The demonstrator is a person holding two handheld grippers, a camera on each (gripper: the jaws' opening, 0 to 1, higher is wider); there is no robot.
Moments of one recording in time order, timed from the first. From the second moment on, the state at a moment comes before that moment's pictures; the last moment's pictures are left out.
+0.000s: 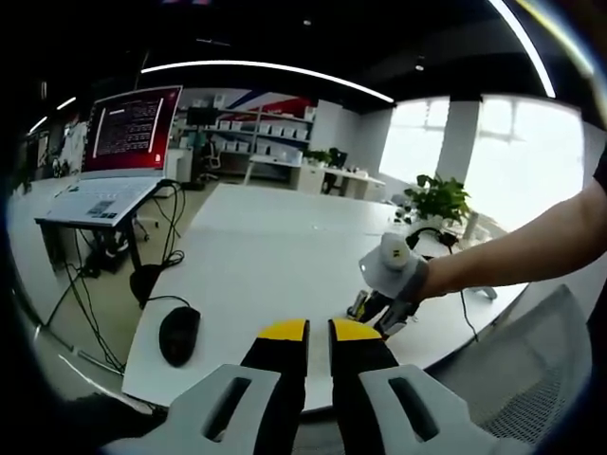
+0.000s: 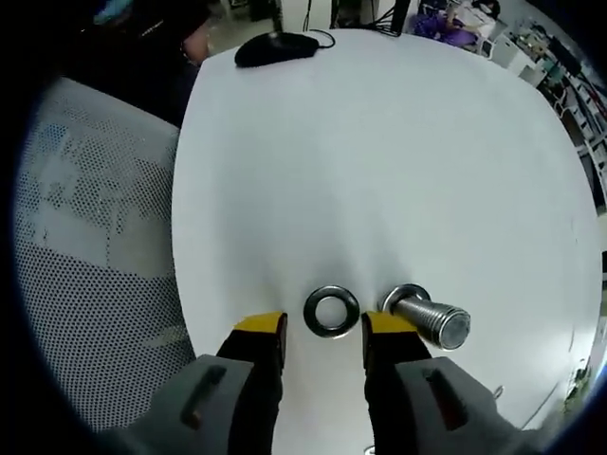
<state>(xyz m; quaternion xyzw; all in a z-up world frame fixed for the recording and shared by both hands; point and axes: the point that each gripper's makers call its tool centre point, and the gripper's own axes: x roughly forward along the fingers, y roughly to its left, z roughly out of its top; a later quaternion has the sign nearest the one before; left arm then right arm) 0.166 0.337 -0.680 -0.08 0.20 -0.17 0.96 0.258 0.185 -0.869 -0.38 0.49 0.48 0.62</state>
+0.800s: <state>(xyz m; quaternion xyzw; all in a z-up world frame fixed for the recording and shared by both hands) 0.166 0.337 -0.680 -0.08 0.20 -0.17 0.96 0.258 0.189 -0.871 -0.41 0.49 0.49 0.60</state>
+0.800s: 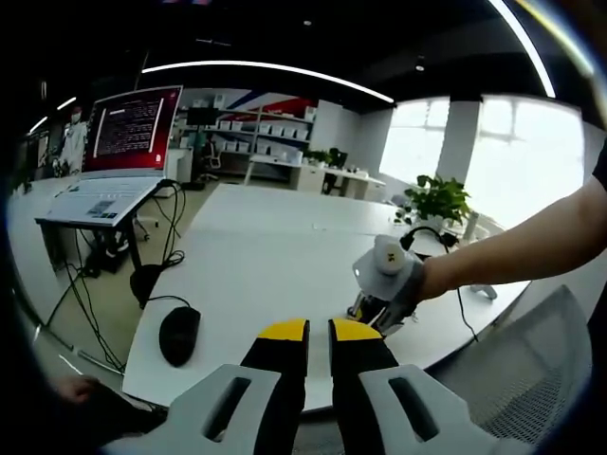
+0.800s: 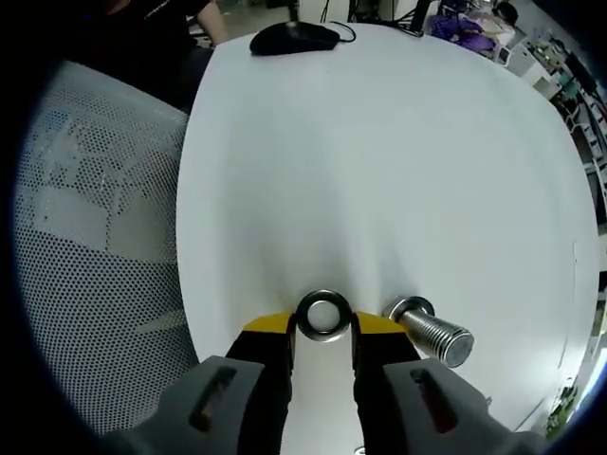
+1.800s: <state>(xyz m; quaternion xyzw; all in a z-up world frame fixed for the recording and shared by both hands) 0.166 0.337 -0.680 -0.08 0.20 -0.16 0.96 0.251 0.176 -0.847 -0.40 0.48 0.51 0.59</state>
